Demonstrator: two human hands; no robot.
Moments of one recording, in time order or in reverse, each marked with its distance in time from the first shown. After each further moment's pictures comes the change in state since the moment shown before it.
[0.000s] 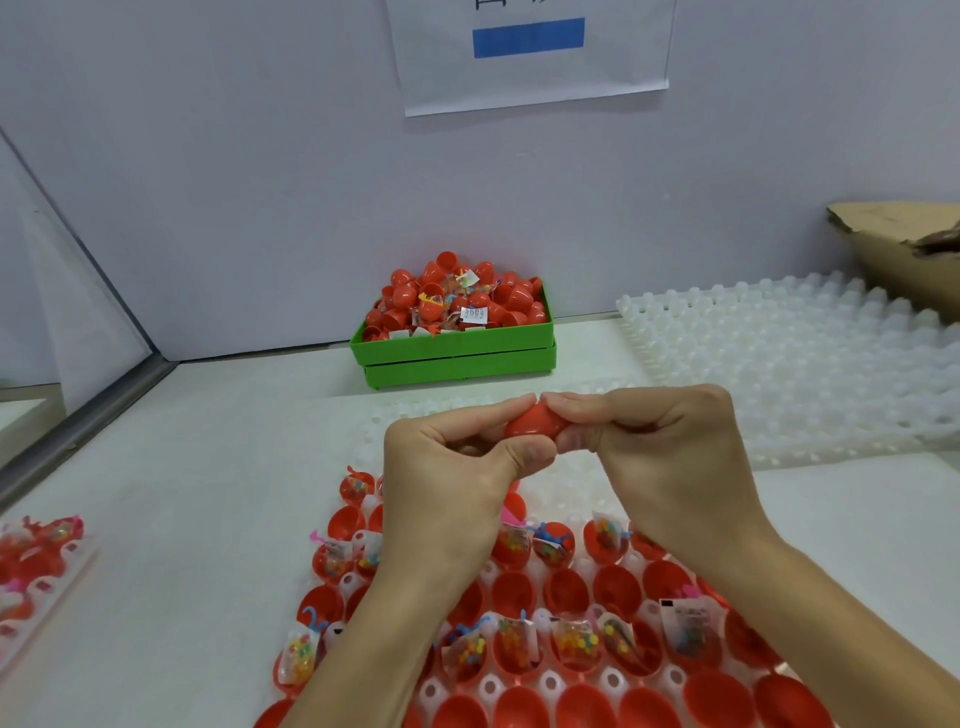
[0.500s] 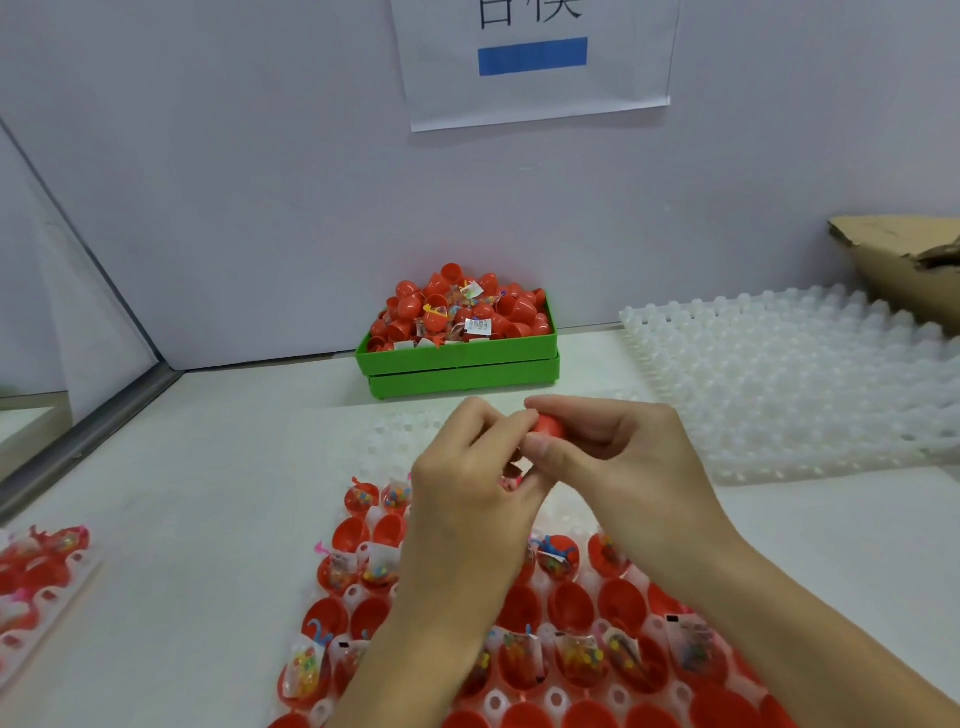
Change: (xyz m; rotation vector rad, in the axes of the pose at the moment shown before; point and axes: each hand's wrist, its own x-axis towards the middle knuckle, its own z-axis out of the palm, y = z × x) left_hand -0.002 -0.004 0.003 0.640 0.107 0.625; right_hand -0.001 -0.005 0.020 0.220 -0.066 0.358
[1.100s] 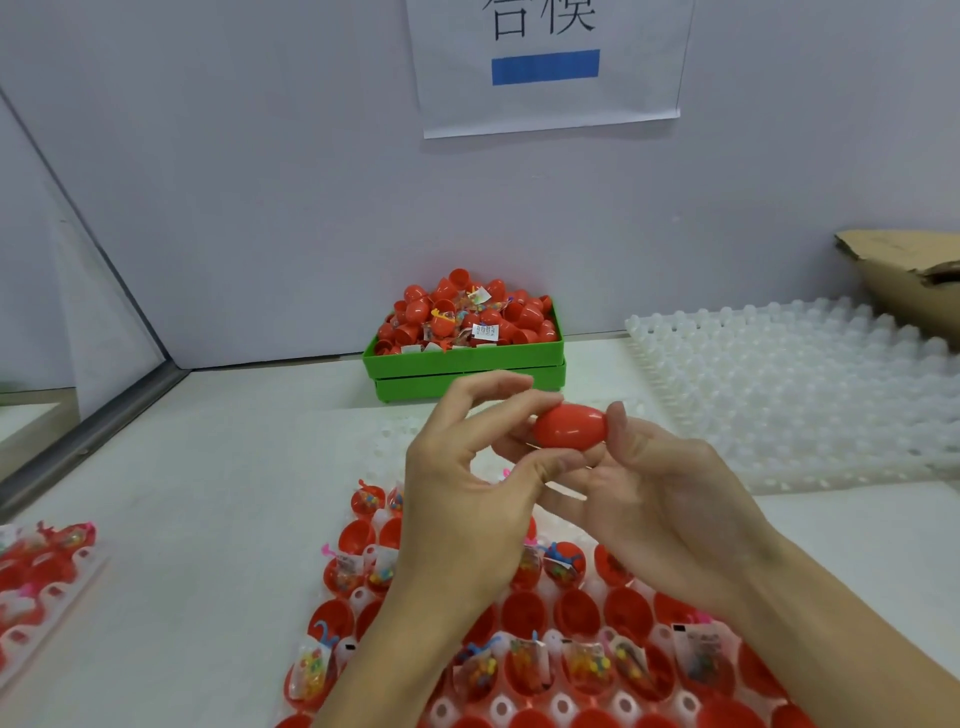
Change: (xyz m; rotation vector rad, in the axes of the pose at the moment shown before) left_hand 0.008 0.000 -0.011 -0.446 -0.078 -0.247; right_hand 0.002 -0.009 -0.015 0.857 -0.481 0.290
